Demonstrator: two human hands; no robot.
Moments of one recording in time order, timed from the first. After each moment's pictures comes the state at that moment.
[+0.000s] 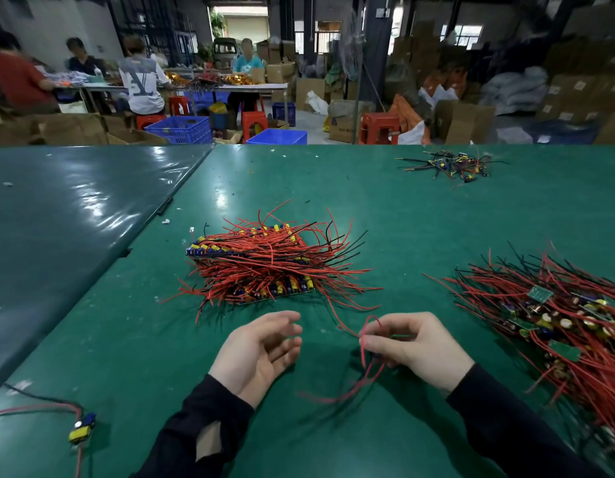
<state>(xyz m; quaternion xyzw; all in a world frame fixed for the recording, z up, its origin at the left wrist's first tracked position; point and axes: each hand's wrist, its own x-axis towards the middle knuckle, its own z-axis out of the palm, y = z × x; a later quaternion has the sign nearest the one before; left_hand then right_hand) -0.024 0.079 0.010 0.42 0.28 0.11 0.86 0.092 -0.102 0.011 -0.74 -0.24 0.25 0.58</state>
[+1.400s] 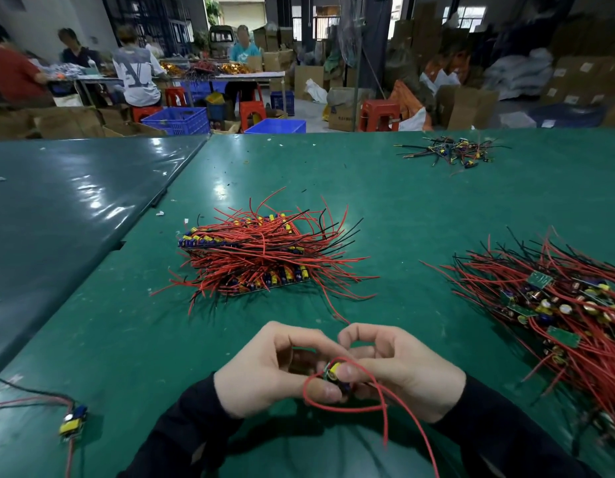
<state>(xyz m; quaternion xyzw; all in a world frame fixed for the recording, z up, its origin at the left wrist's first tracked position) -0.035 0.065 0.018 0.74 -0.08 0.00 0.67 0.058 -0.098 0.018 -0.54 -0.23 0.49 0.65</state>
